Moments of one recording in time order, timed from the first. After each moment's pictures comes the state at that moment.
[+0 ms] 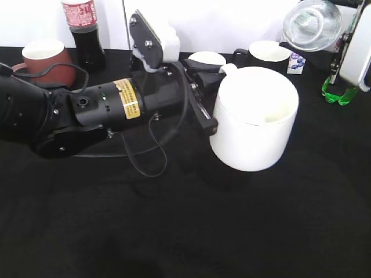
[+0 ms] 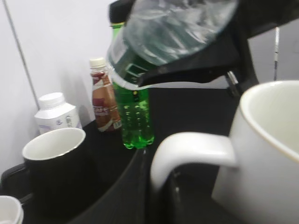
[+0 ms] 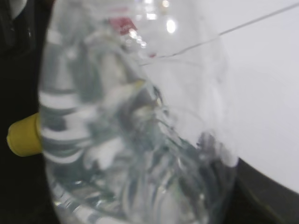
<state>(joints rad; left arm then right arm) -0.67 1.87 -0.91 0.61 -0.97 -0.28 0.01 1.50 -0.77 -1.17 -1.02 -0.34</state>
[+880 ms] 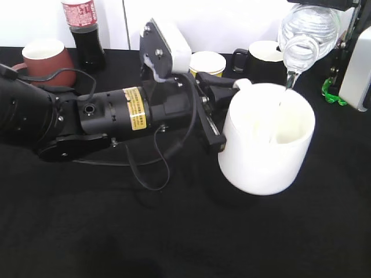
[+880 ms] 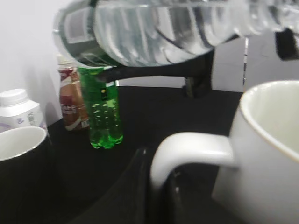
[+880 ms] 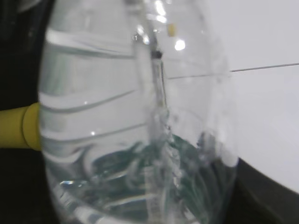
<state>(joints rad) -0.70 1.87 -0.91 0.71 -0.97 -0.37 0.01 1.50 -0.77 -1.22 -1.08 -0.55</state>
